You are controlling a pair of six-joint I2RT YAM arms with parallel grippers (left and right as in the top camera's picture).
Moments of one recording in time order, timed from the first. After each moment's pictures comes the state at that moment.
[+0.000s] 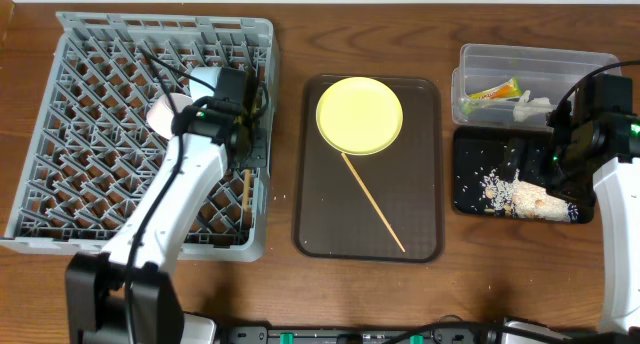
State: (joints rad) left arm -0.23 1.59 1.21 -0.92 -0.11 -0.21; right arm -0.18 1.41 1.33 -1.32 -0.07 0.17
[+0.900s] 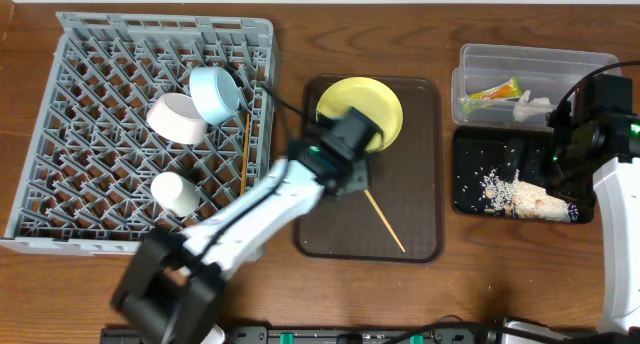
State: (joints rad) left arm -0.72 1.71 1.21 -0.69 -0.03 -0.78; right arm -0.18 1.41 1.33 -1.33 -0.07 0.17
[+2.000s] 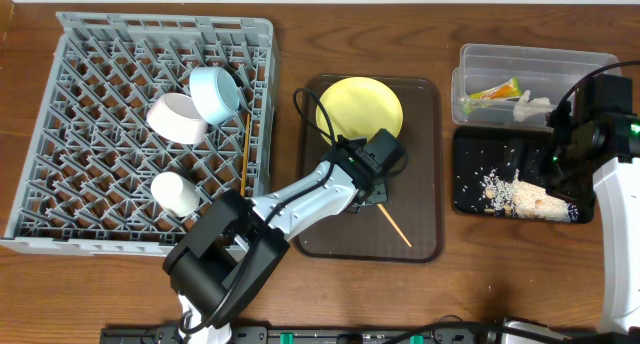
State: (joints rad) left arm -0.80 1.93 1.21 -0.57 -0.04 -0.92; right arm -0.18 1.41 1.33 -1.33 -0.07 0.17
